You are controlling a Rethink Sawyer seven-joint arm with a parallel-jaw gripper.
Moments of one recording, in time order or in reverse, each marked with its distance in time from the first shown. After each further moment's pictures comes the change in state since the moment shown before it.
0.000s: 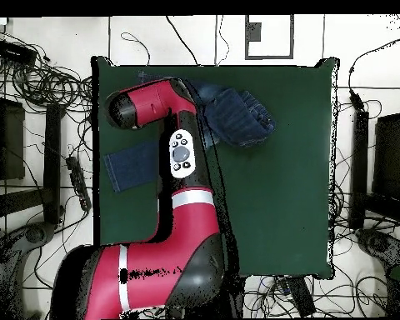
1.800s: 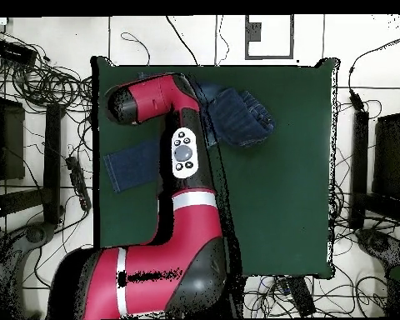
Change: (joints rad) arm -0.002 -0.048 -0.022 0.018 0.036 0.006 0.000
